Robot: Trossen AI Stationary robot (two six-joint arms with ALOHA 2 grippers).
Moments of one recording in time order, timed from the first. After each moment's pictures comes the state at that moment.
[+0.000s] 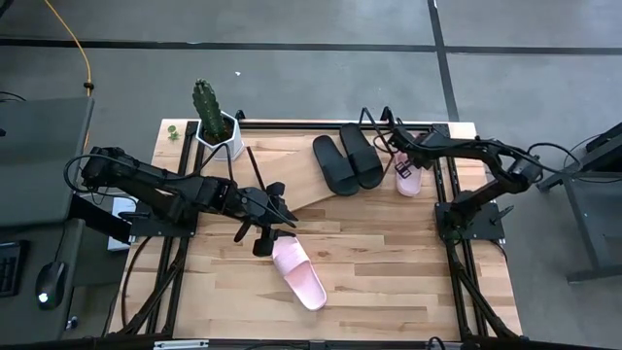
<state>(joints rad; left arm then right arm) -0.11 1.32 1.03 -0.36 -0.07 -0.06 -0.78 1.47 0.67 -0.66 0.56 0.13</state>
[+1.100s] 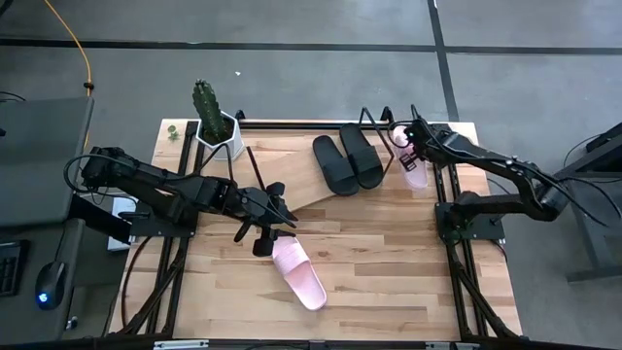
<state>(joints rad) -0.11 1.32 1.03 -0.36 -0.07 -0.06 -0.82 1.14 0.67 -0.67 0.48 0.03</state>
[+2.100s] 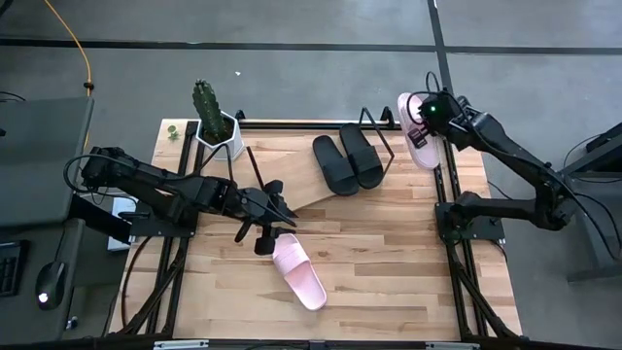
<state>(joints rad) -0.11 1.32 1.03 -0.37 -0.13 -0.08 -0.82 1.04 1.06 -0.92 0.50 -0.10</state>
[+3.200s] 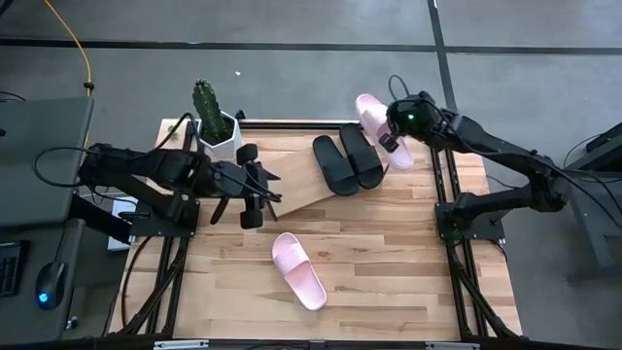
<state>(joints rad) -0.11 1.28 1.46 -0.88 -0.42 -0.05 -0.54 1.17 1.14 -0.68 0.46 -0.18</state>
